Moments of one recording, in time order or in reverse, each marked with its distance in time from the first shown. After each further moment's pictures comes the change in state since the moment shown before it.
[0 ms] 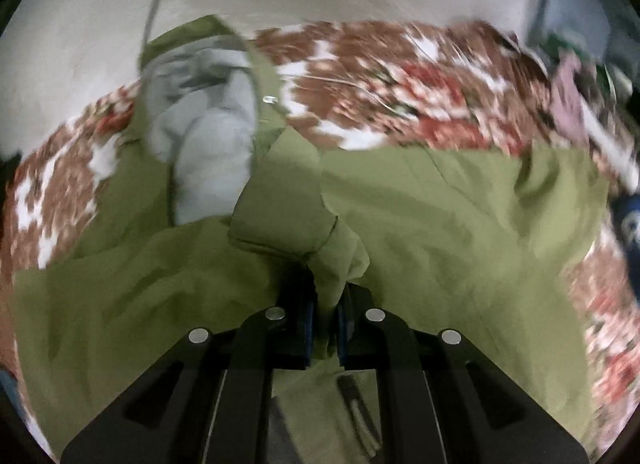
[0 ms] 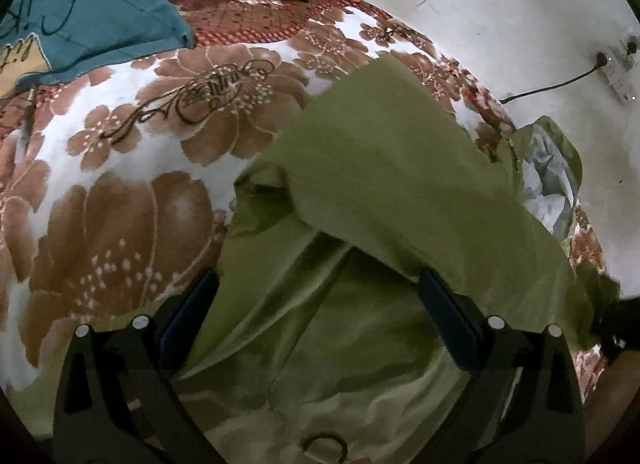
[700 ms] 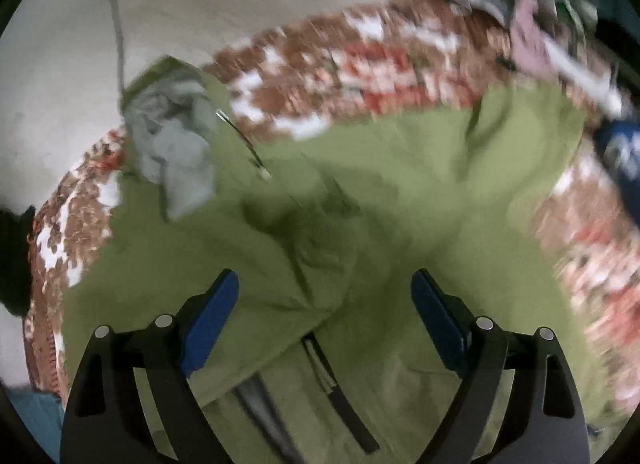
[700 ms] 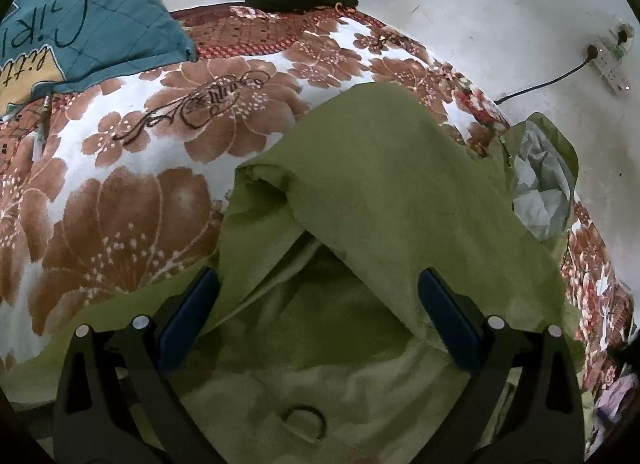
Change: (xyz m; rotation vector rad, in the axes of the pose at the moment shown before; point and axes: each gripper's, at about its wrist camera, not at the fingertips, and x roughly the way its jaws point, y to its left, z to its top) left arm -0.086 -0.052 -0.009 0.140 0.013 0.037; right arm -0.023 -0.020 -0.017 0.008 -0.039 0.024
